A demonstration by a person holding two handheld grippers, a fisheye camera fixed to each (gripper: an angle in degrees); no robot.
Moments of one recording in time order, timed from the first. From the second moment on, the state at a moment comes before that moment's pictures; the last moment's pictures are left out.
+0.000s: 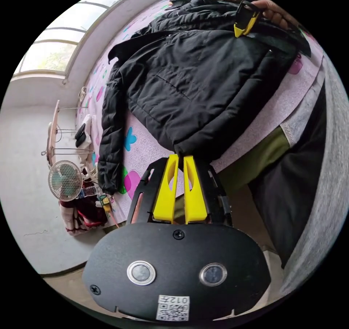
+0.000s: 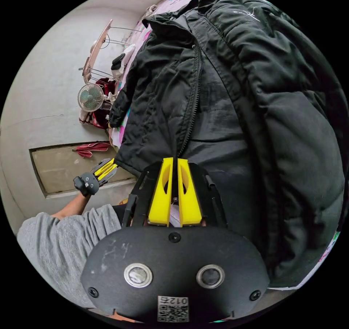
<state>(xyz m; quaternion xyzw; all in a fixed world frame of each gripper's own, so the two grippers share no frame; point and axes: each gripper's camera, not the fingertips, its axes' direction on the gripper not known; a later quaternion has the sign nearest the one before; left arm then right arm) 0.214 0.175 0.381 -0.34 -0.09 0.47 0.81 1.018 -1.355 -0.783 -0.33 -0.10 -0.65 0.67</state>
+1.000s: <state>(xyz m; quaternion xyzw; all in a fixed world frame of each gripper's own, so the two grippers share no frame) 0.083 -0.115 0.546 -0.27 0.10 0.16 0.94 0.902 -1.371 -0.685 -0.07 -0.01 -0.78 0.62</state>
